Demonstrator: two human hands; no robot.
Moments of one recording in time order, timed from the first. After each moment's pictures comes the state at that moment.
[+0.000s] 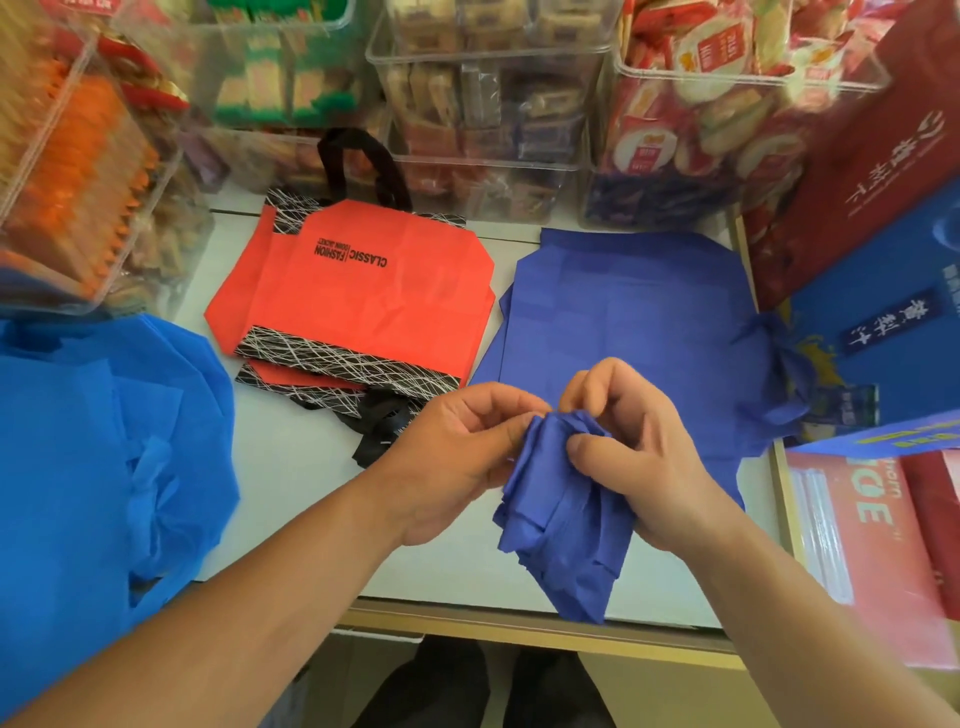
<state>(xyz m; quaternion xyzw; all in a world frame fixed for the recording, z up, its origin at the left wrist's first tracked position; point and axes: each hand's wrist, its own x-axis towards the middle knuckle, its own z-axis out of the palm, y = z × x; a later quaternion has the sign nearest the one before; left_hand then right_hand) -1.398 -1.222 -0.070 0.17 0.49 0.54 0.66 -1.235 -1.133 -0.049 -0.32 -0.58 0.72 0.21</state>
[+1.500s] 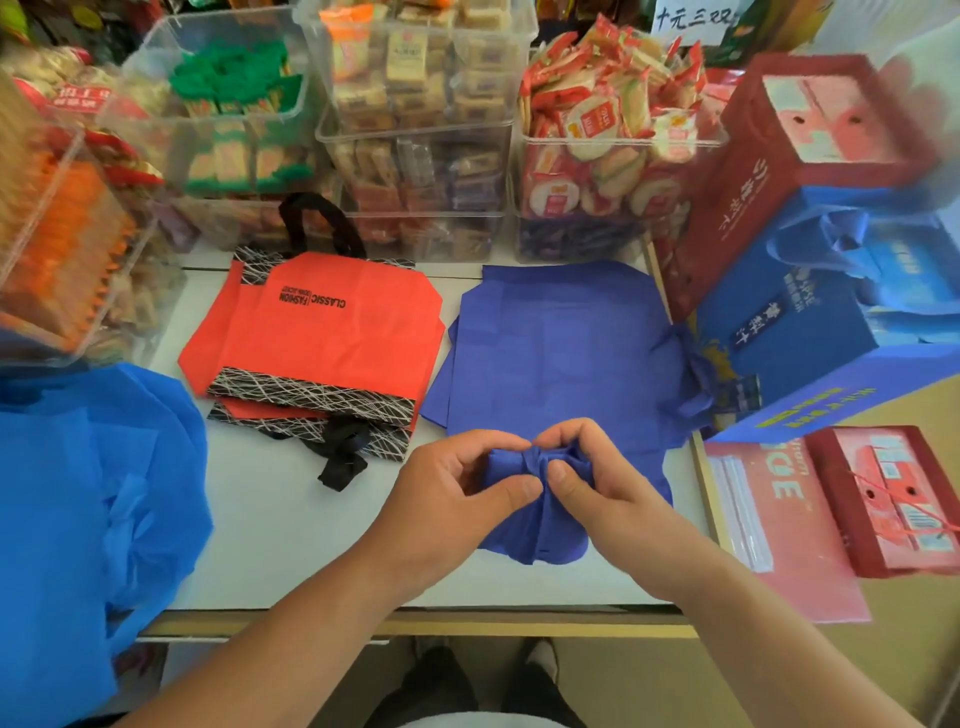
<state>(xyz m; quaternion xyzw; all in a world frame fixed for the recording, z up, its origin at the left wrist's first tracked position) -1.333 -1.250 -0.030 0.35 0.60 0.48 0.53 -1.159 -1.163 -0.028 -0.39 -0.61 0.67 0.13</state>
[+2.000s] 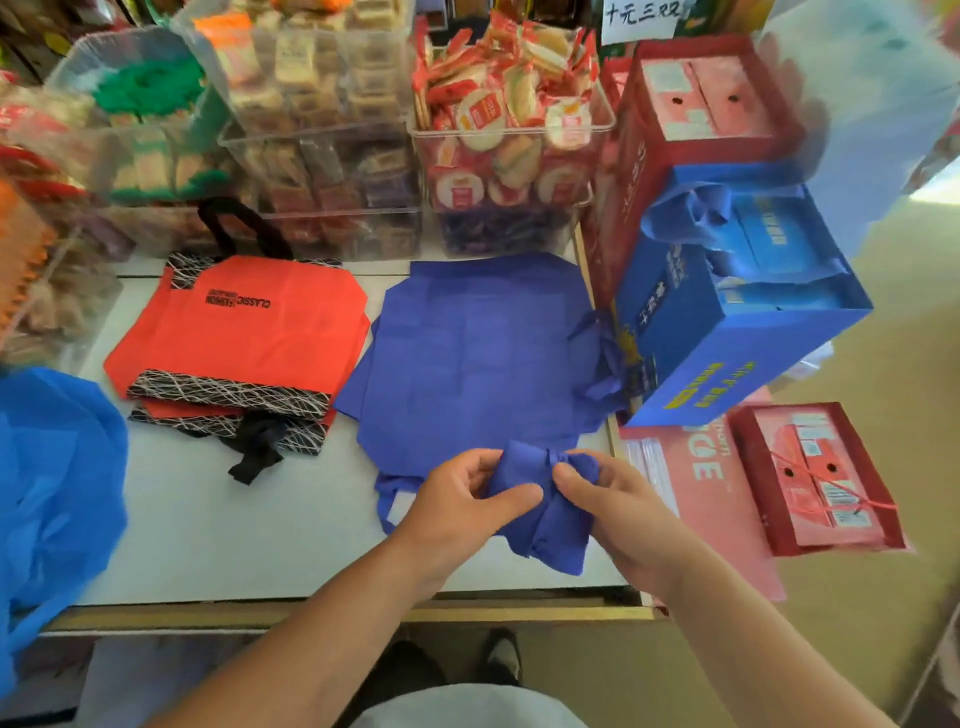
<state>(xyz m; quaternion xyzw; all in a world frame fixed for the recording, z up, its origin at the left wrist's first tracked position) -1.184 -1.198 -0.071 0.26 0.65 0.42 0.57 -1.012 -1.116 -0.070 -0.44 -0.42 0.77 0.18</state>
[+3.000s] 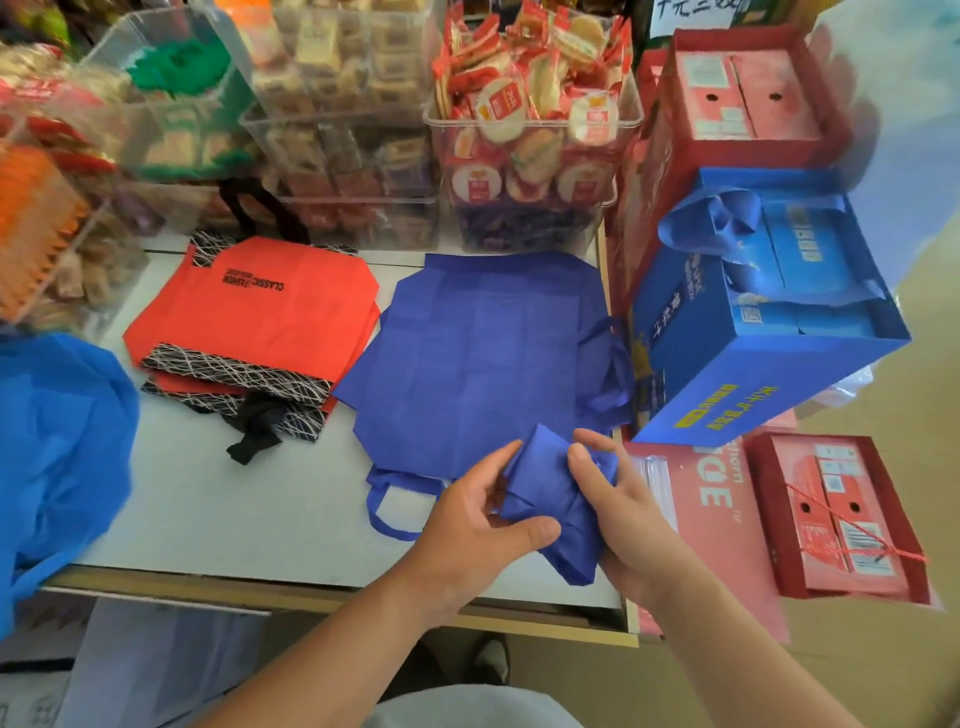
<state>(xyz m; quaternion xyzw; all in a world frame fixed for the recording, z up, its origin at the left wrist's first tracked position) -1.143 -1.189 -0.084 0.26 0.59 0.50 0.58 -0.999 -1.089 -0.092 -0.47 -0.31 0.80 0.22</state>
